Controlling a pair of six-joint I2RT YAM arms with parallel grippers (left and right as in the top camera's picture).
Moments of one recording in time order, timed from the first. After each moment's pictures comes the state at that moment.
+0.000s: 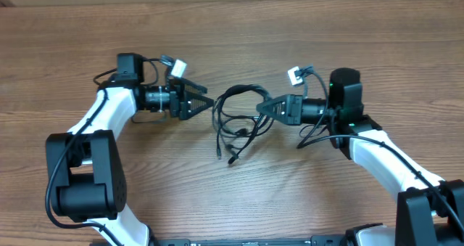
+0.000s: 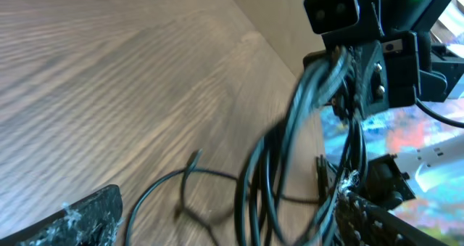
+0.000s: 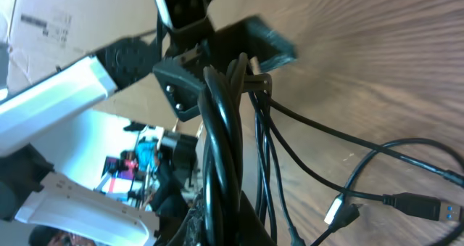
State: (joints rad) left arm 0.03 1.86 1.15 -0.55 1.32 0.45; right arm 0.22 1.51 0.74 0.27 -1.14 0.68
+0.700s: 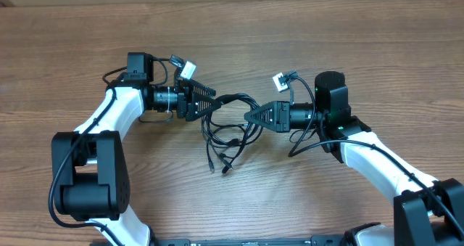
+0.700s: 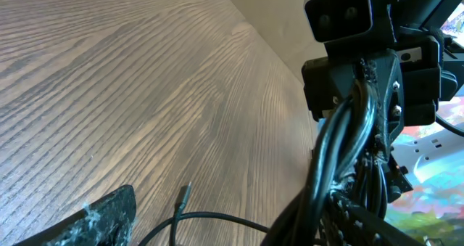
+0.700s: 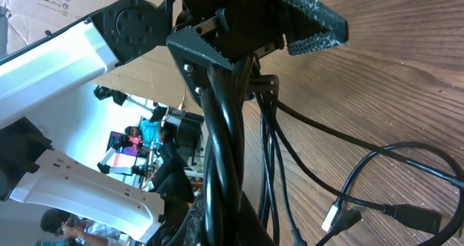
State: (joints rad) left arm -0.01 1.86 1.15 -0.54 1.32 0.46; right arm 0.30 1.51 0.74 0.28 -1.13 0.67
